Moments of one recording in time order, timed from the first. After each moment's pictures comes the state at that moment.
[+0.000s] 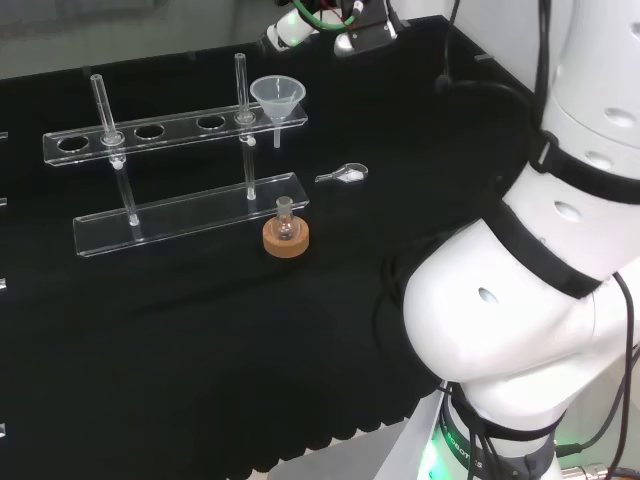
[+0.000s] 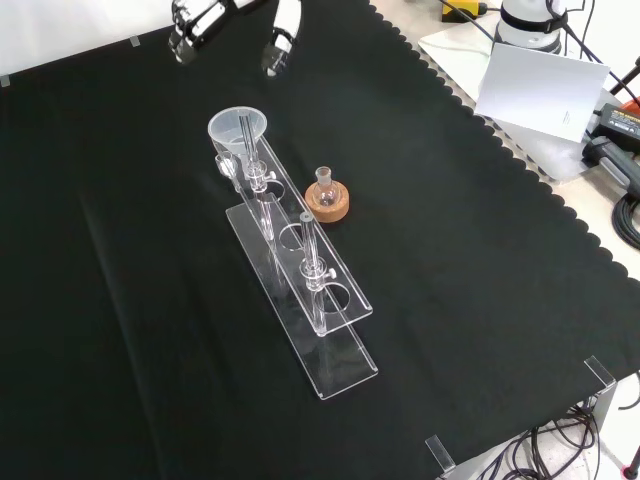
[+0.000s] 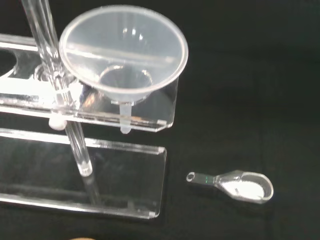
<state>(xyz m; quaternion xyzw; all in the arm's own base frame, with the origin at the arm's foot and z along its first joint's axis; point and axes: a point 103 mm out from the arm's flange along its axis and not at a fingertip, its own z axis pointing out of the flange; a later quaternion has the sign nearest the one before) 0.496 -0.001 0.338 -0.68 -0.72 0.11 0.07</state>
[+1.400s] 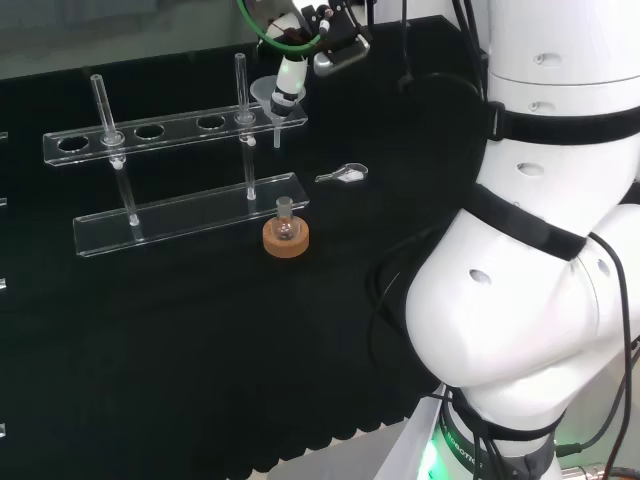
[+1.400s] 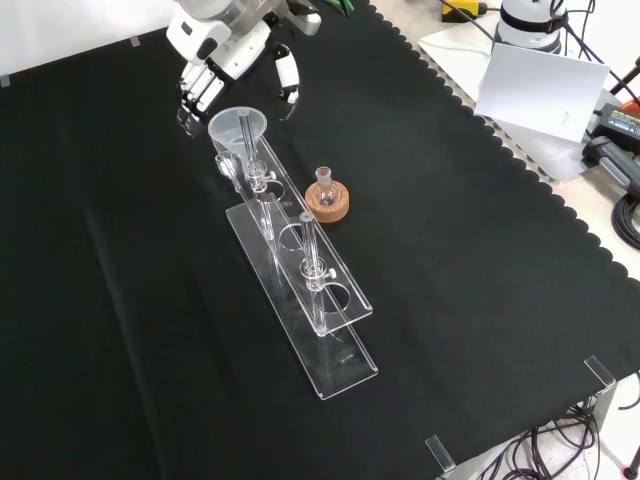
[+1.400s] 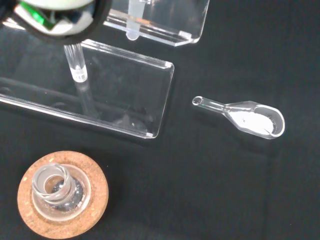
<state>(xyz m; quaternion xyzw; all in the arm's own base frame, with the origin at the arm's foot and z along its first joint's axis) 0.521 0.016 0.284 -0.63 -0.73 0.25 0.12</state>
